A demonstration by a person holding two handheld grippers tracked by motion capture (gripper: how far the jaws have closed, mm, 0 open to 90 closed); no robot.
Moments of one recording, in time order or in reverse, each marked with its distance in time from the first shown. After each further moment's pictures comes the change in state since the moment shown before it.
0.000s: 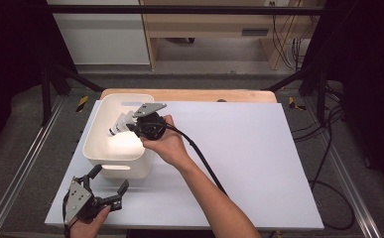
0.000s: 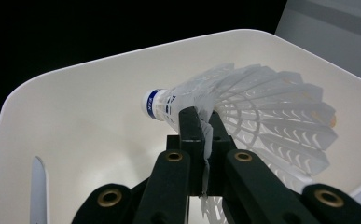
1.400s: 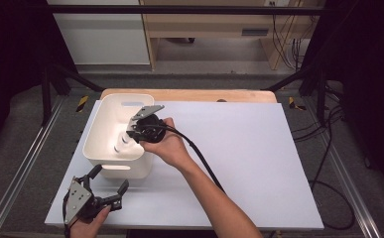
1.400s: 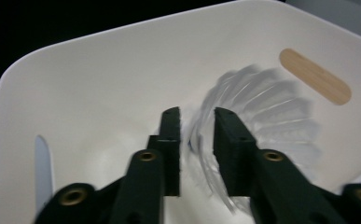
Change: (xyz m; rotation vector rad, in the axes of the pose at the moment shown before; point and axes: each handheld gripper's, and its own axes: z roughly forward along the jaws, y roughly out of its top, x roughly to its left) left arm 0.000 0.000 0.000 0.003 0.001 -0.003; right arm 0.004 -0.005 0.001 0.088 0.014 0.018
